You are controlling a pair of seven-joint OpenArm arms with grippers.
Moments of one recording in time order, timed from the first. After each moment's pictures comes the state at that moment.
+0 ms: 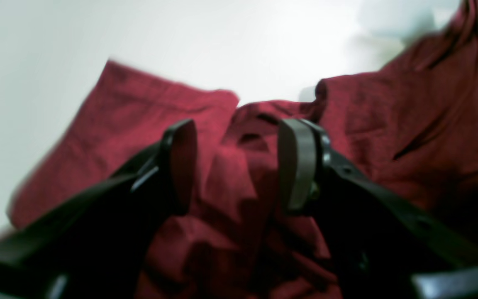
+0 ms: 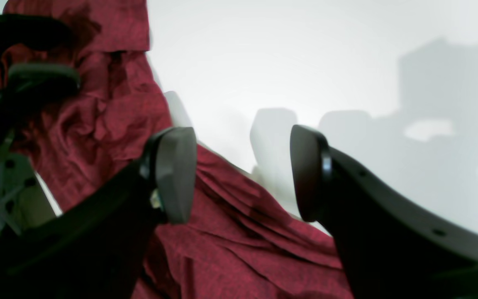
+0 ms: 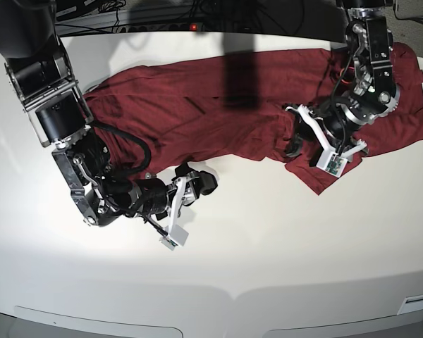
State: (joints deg) left arm 7.8 -2.4 -10.9 91.4 -0.4 -38.8 26.4; right arm 30.2 18.3 -30.9 61.1 56.1 36.0 -54.9
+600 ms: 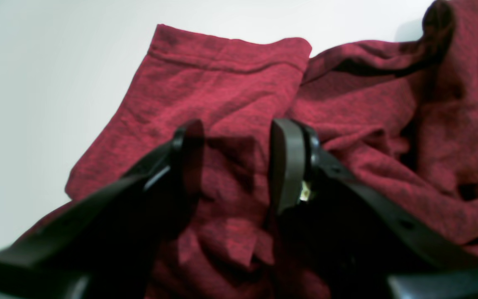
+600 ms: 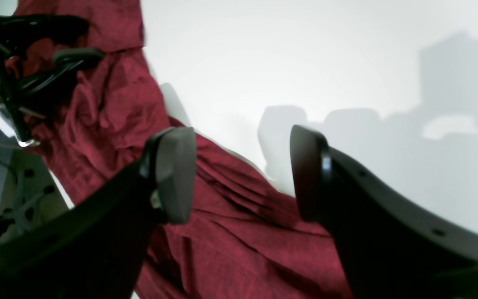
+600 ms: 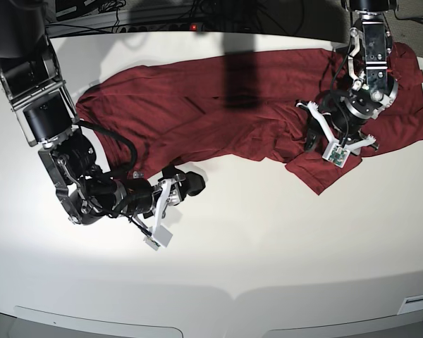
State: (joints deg) left arm 7.6 -4.8 -10.5 82.8 12.7 -33.4 14.2; right arm 30.3 22.4 -30.9 61.1 61.3 36.0 -56.0
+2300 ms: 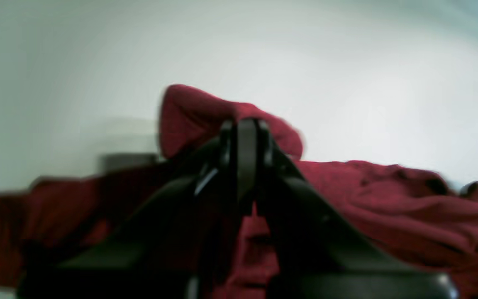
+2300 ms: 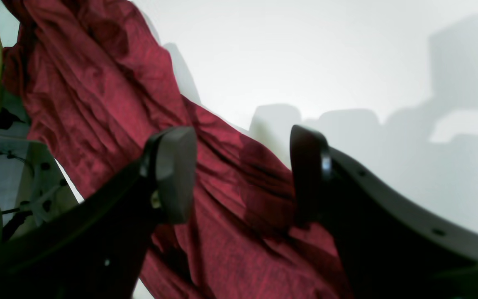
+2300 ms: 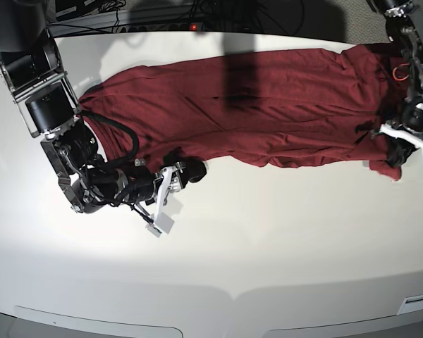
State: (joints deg) left arm 8.4 -5.0 -37.5 89.9 -24.4 -30.8 31.2; right arm 27.7 22.3 -30.9 61.1 62.4 36.0 -56.5
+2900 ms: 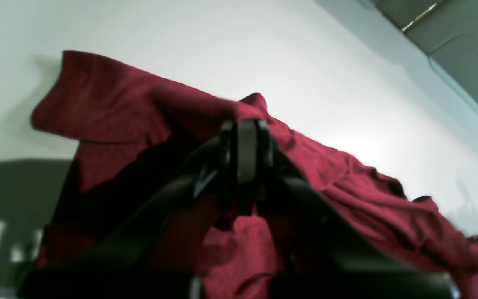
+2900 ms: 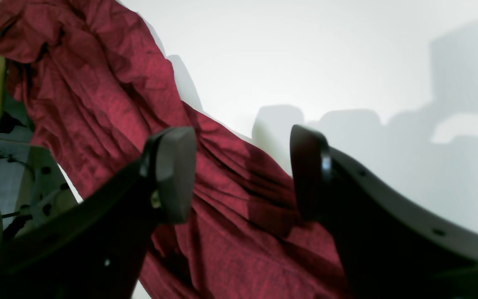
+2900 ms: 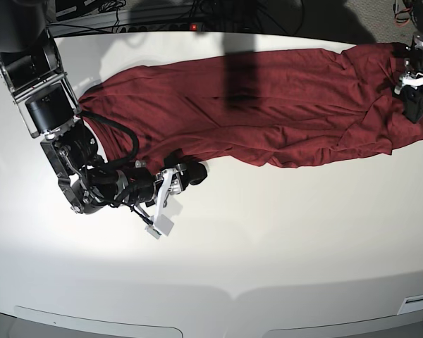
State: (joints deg) left arm 23.7 -4.8 -41.0 89.9 -41.4 -30.8 20.4; right arm 27.8 22.3 -30.9 61.2 62.6 36.0 -56.0
